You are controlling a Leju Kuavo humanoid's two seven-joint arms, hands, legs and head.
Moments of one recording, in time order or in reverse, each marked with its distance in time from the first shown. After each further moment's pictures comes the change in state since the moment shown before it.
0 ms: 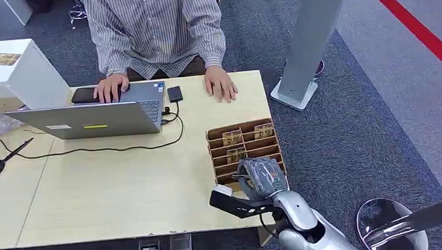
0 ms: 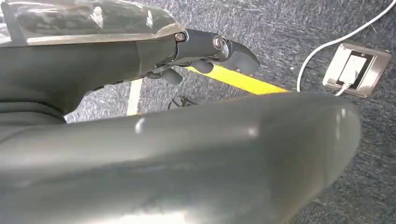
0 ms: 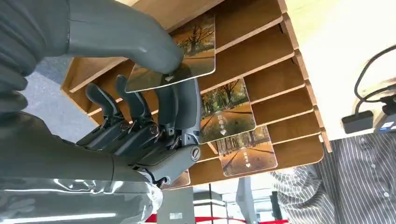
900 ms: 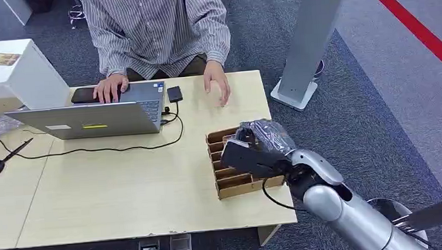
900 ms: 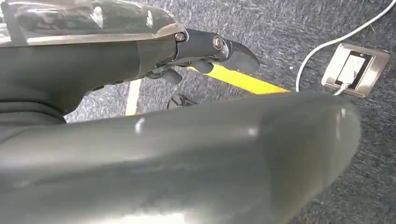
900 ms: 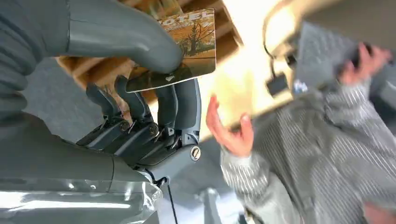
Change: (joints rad) left arm 0.001 0.003 -0.001 0.000 0.017 -0.007 -0.002; right arm -0.196 -0.104 -0.072 -0.254 -0.469 0.194 0.009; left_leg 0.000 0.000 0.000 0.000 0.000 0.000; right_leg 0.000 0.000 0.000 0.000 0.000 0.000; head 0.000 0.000
